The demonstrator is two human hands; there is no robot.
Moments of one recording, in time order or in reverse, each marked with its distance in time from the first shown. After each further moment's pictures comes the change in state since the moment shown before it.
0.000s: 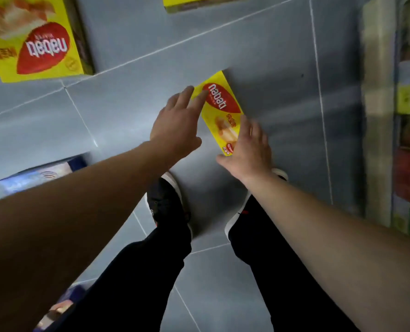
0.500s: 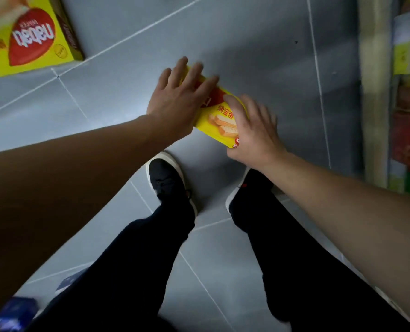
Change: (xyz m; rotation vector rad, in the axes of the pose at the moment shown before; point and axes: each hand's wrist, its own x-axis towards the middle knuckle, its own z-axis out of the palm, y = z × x) left_hand 0.002 0.007 -0.003 0.383 0.052 0.293; right_hand -0.019 0.028 -0.014 -0.117 0.086 -0.335
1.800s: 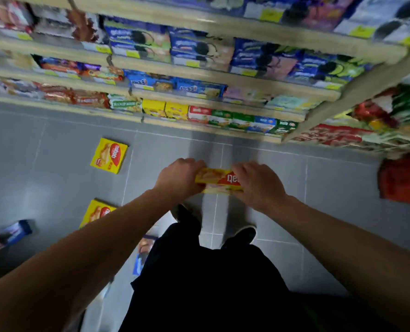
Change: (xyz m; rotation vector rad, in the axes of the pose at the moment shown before) left_hand -0.444 0.259 -0.440 0.128 -0.148 0.764; right_hand -0.634 -0.240 -0.283 0.097 0.480 0.606
